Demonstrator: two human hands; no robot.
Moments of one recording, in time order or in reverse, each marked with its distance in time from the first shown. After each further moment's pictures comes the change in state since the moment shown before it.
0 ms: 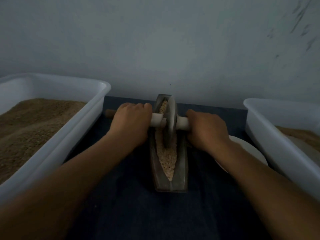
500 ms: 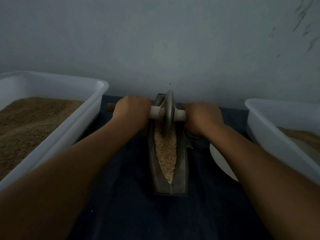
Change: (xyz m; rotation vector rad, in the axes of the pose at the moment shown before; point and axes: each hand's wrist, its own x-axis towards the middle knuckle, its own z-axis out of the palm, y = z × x) left_hand 0.039 -0.007 0.007 0.014 -0.102 -0.075; right_hand 0.047 0.007 0.009 0.046 -0.142 0.055
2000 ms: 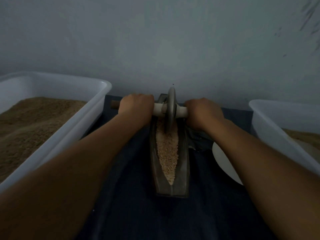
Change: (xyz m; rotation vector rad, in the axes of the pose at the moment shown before) left_hand 0.014 0.002 0.001 -0.079 0.008 -0.056; right_hand 0.019 0.003 0.002 -0.018 -0.062 0.006
